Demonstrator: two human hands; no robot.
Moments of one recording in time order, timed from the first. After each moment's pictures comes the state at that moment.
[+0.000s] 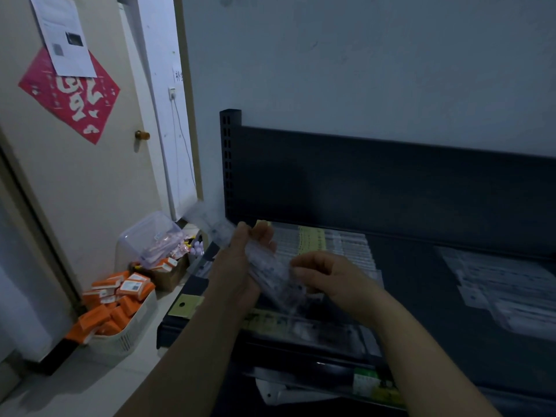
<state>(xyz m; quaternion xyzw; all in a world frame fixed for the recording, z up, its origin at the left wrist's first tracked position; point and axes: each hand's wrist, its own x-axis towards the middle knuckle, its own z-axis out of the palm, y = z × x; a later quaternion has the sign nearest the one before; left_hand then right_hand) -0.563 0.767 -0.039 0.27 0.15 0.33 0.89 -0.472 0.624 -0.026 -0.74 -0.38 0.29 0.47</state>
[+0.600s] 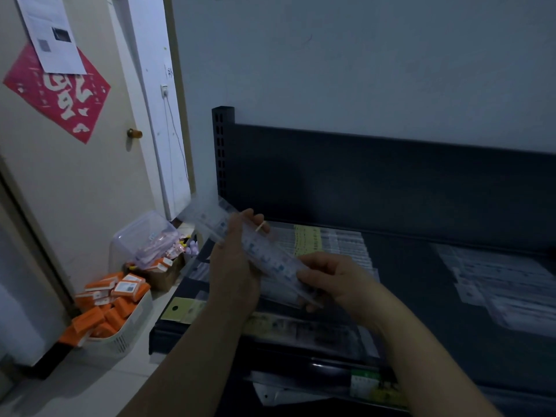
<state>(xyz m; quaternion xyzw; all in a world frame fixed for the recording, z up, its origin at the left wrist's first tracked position) -0.561 0.756 -0.031 0.35 0.14 0.41 0.83 -0.473 0.618 -0.025 -0.66 -0.34 0.36 0.57</state>
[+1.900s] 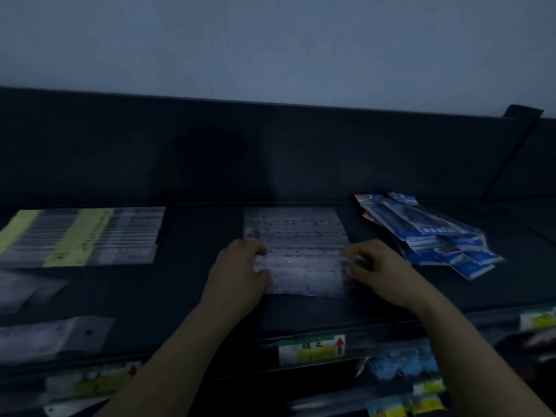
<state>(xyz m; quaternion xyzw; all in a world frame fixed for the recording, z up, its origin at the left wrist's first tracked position) -0.387 0.480 -0.067 0.93 0.14 0.16 0.29 -0.272 0.247 -0.048 -0.91 -0.26 0.09 0.30</state>
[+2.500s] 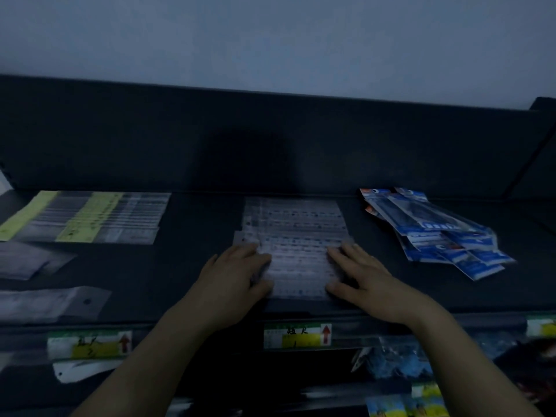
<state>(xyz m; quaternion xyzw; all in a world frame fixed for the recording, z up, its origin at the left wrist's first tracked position) -0.415 0.465 -0.062 0.98 0.09 0.00 0.18 -0.286 0.238 -0.057 -0.90 -0.37 0.17 0.15</state>
